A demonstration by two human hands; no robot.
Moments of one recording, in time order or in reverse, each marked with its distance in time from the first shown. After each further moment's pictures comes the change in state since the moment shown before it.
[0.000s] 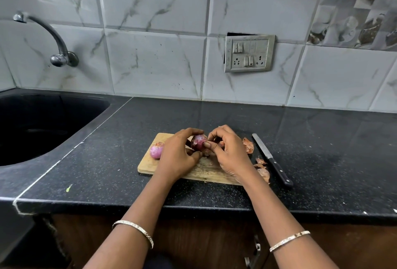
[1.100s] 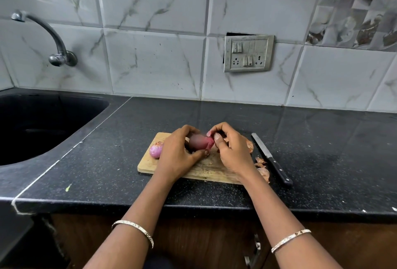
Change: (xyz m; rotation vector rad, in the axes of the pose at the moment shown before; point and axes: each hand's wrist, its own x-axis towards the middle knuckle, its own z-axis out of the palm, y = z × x) left_hand -0.001 0.002 0.000 -0.013 0.058 -0.039; right_hand -0.005 -0.007 -0.007 0.051 0.049 0.048
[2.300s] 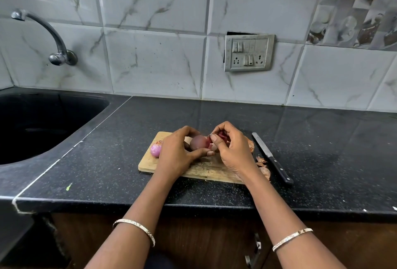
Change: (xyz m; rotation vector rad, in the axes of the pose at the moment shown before) left_hand 0.000 0.006 -0.005 0.019 -0.027 -0.065; right_hand 0.000 0.003 0.001 0.054 0.029 -0.008
